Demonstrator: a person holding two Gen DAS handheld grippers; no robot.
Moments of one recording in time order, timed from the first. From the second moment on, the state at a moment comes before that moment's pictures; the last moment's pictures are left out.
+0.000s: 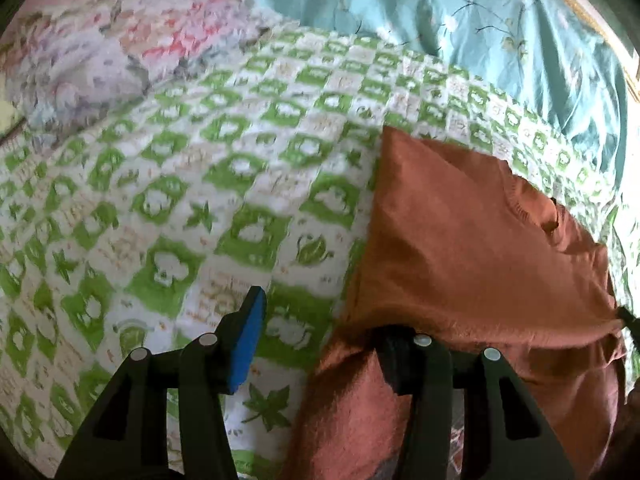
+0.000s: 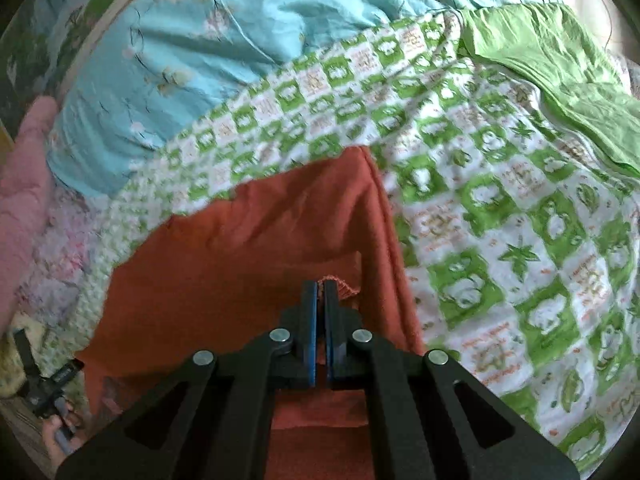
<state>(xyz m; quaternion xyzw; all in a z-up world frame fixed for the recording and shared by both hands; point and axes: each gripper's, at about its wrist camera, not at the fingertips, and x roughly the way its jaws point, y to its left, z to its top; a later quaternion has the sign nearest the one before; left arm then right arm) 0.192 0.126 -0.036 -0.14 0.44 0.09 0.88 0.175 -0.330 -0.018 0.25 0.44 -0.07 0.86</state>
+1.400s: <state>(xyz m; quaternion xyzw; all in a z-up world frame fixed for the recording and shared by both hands) 0.286 0.126 -0.029 -0.17 0.49 -0.05 0.85 0.151 -0.292 -0.014 0.21 0.48 -0.06 0.85</state>
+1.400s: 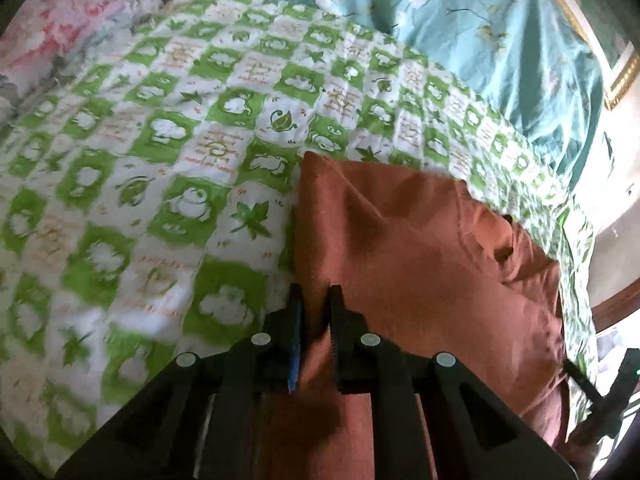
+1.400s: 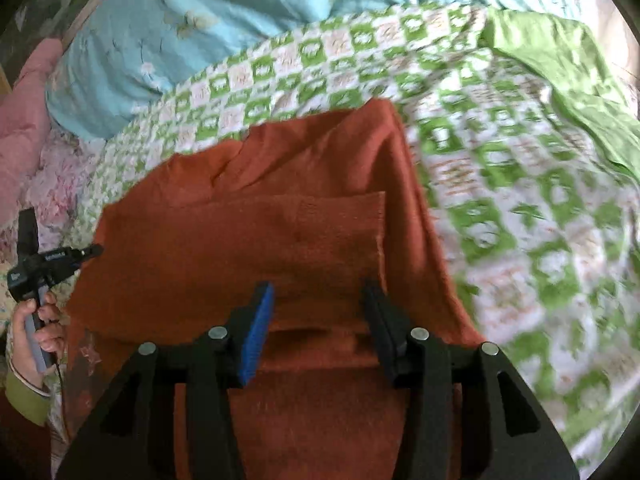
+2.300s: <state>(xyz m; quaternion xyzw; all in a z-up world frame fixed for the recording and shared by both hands) -0.033 0.117 -0.018 -0.09 0.52 -0.09 0.85 -0.069 -0.291 0.030 0.24 0.48 -0.03 0.84</state>
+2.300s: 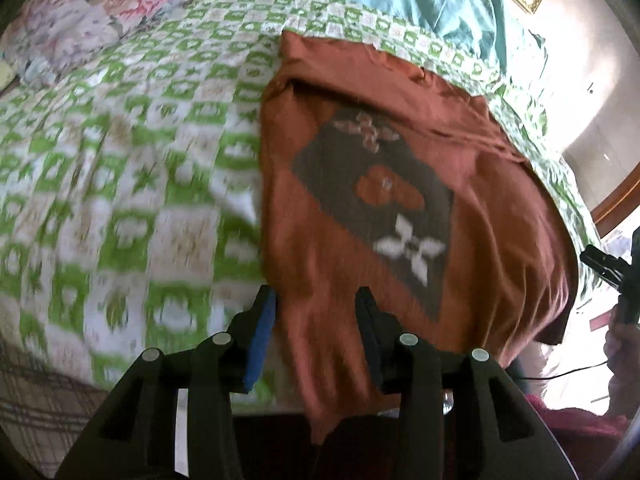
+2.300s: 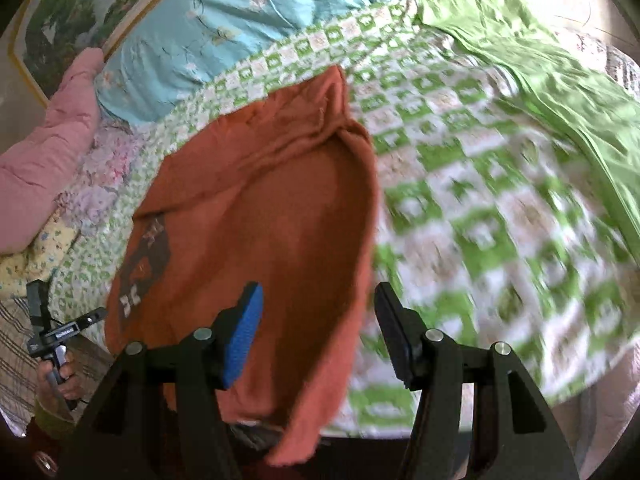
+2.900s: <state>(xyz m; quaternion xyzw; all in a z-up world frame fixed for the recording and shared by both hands) -0.064 0.112 -0.045 -0.11 0.53 -0.10 0.84 -0.112 -0.258 -0.011 0.25 0.54 -0.01 0.80</state>
